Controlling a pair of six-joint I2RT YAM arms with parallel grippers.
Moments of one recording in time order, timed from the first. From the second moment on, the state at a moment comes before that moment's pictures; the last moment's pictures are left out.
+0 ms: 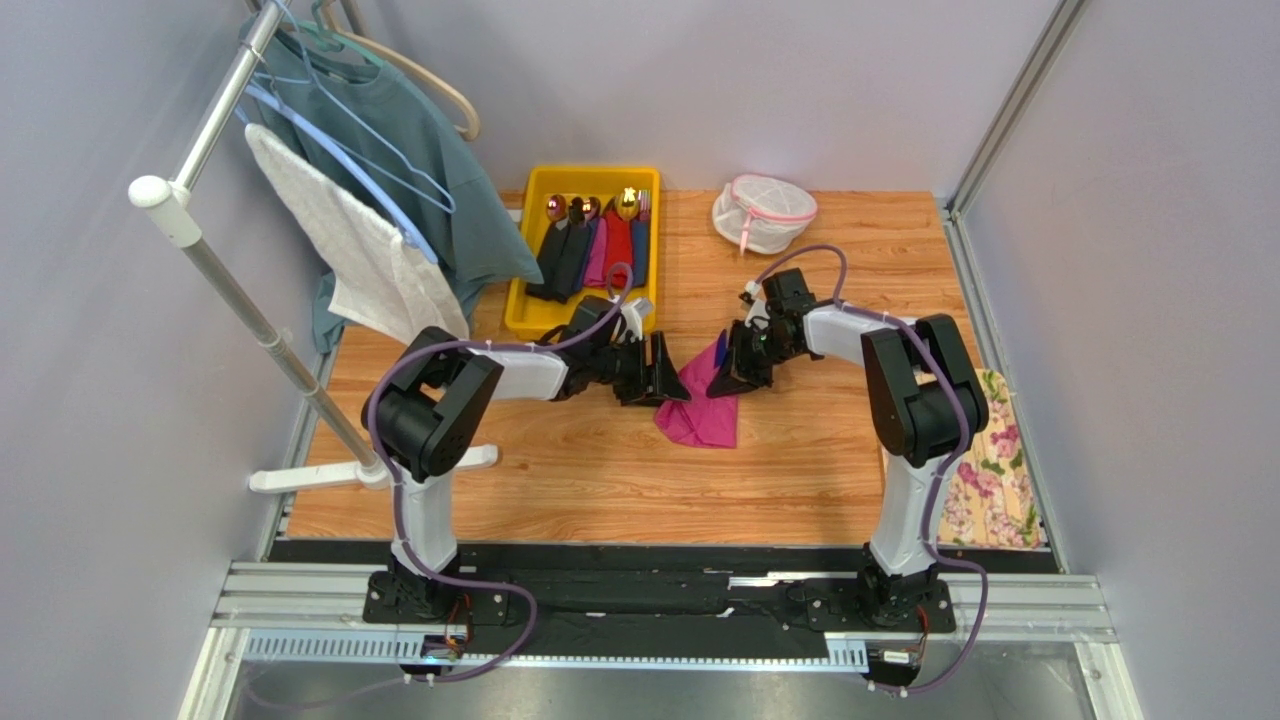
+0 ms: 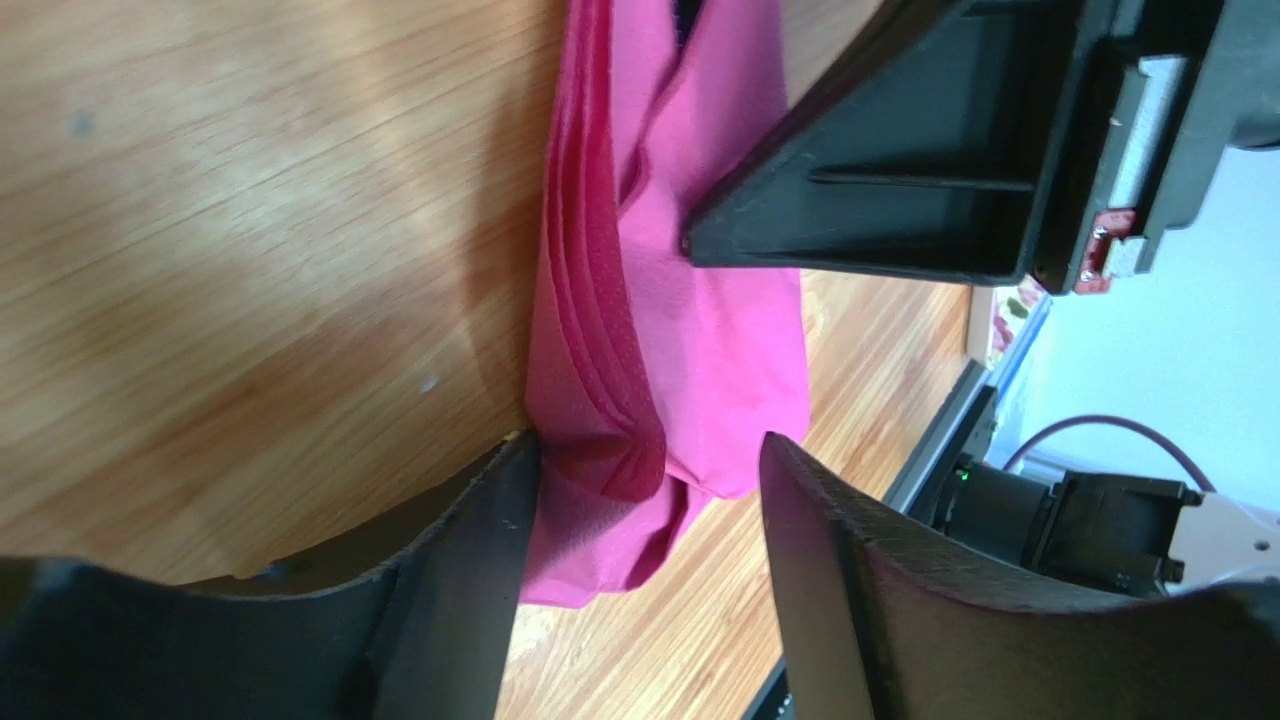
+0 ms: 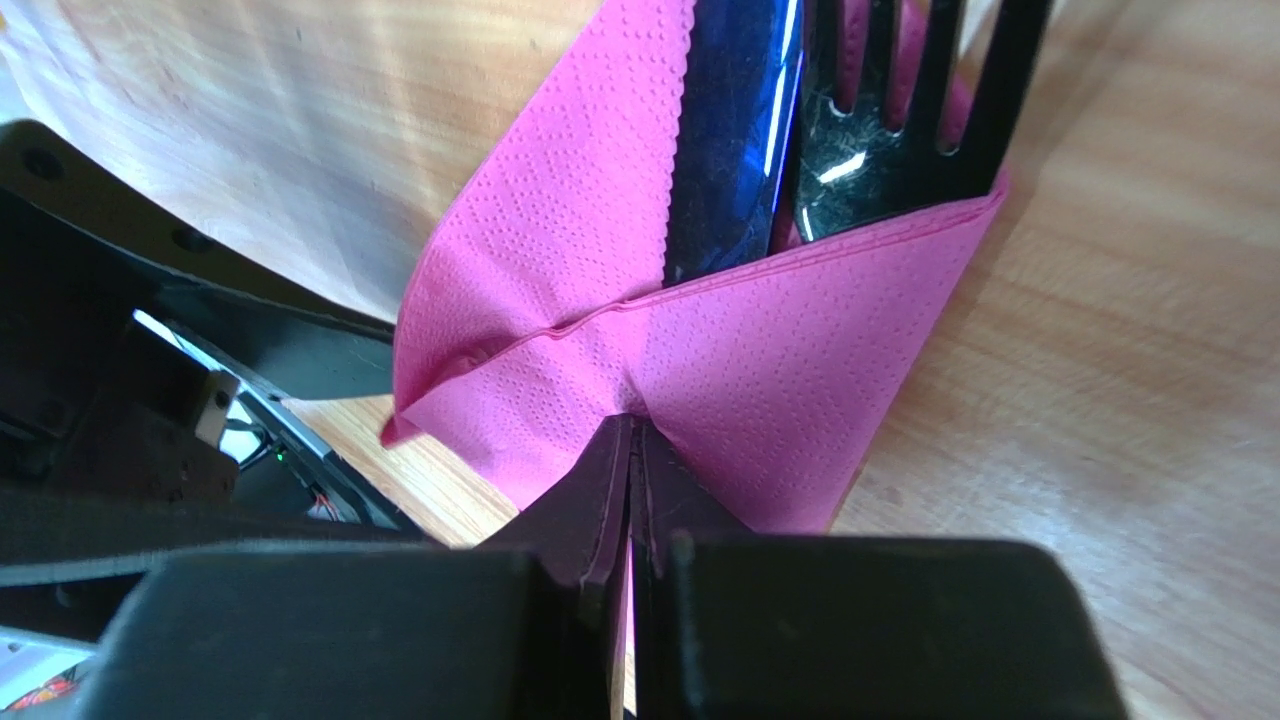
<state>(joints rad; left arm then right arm) -0.58 1.94 1.00 0.21 0.57 -0.71 0.29 1.97 1.17 -0.38 -0.60 0.49</state>
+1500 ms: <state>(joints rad) -0.56 2.02 0.93 0.53 0.72 -0.95 0.29 1.96 1.16 -0.38 -0.60 0.49</state>
